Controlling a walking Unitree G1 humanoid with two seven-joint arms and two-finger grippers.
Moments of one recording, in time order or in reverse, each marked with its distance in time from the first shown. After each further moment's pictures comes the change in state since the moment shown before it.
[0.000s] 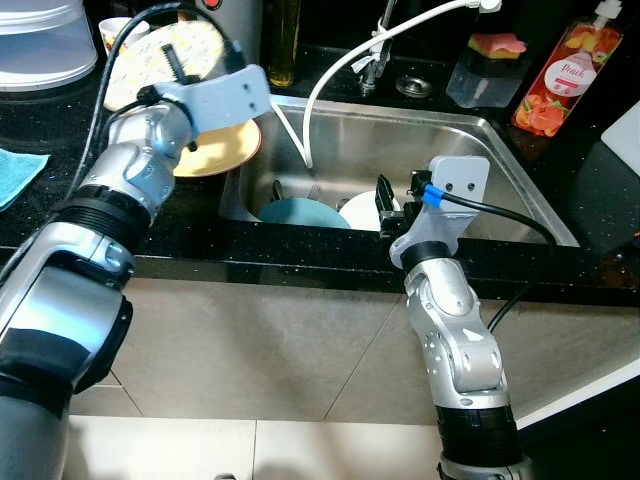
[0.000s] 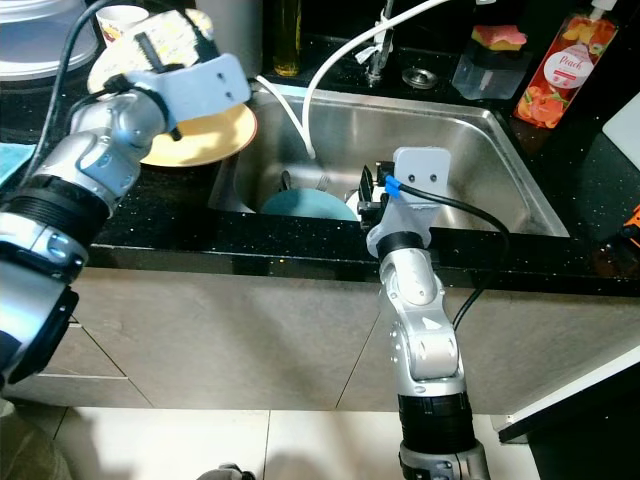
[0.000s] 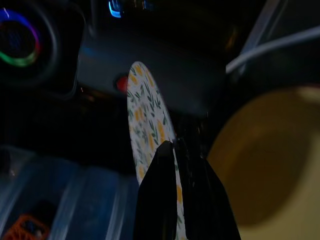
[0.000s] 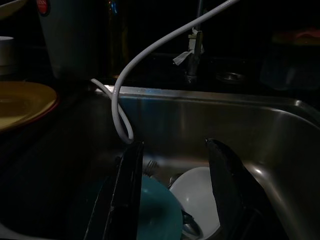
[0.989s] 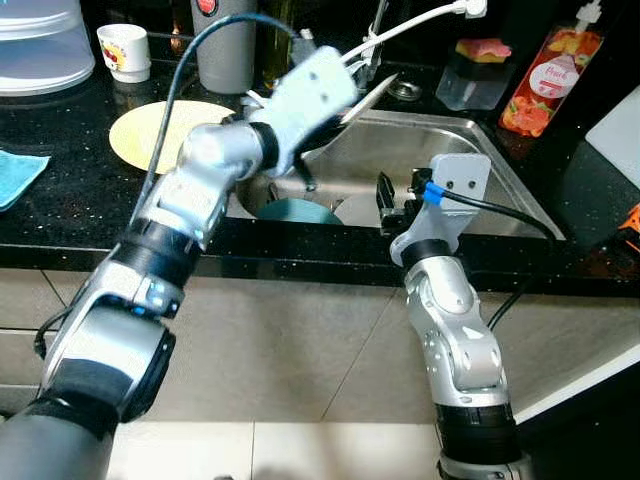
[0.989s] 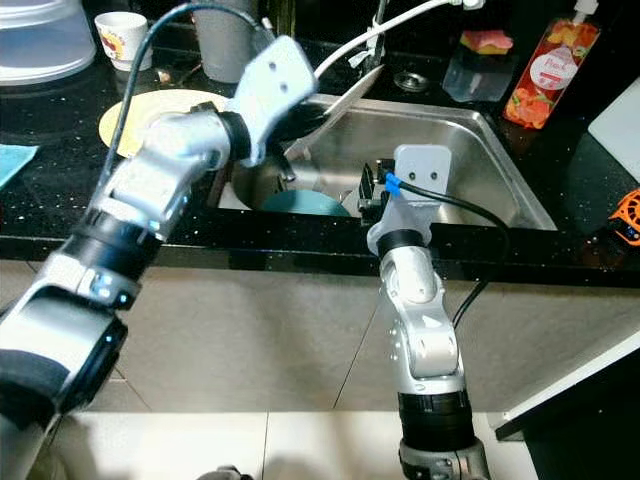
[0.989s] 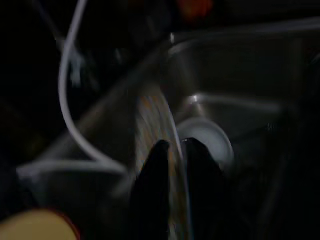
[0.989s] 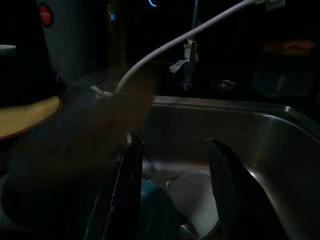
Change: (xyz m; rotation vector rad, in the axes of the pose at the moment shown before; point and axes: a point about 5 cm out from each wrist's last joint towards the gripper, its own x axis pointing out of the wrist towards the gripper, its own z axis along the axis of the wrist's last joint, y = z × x) left arm -0.014 -0.036 0.060 -0.807 -0.327 -0.550; right arm 0.001 0.000 0.001 0.000 -0.006 0.002
